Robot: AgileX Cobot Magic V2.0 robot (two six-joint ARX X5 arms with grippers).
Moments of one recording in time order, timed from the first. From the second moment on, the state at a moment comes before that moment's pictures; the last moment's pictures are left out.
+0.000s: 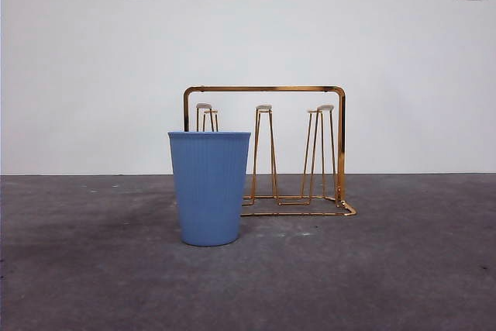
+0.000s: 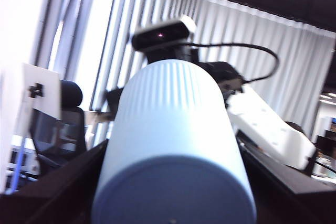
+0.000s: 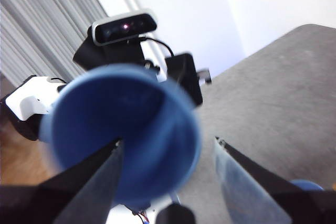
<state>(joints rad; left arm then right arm) -0.63 1.16 1.01 0.68 0.82 -0.64 0.31 1.18 1.66 -0.85 -1.03 0.07</state>
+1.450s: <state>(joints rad) -0.57 1.74 2.02 -0.74 0.48 -0.18 0.17 1.03 1.66 -1.35 -0.31 -0.15</state>
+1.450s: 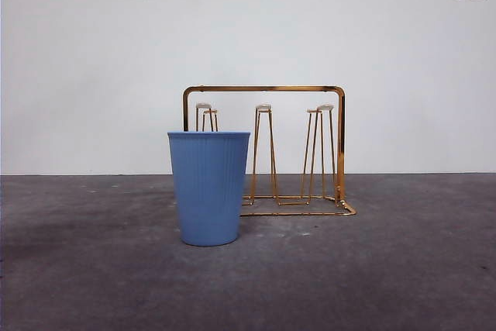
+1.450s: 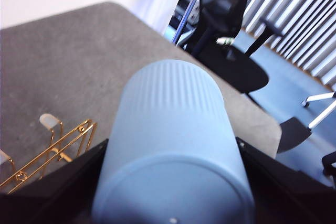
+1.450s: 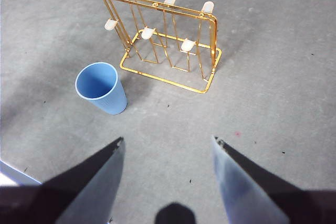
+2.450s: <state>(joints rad) -0.63 2.09 2.05 -0.75 0.26 -0.11 0.17 1.06 1.66 -1.35 -0.32 -0.15</state>
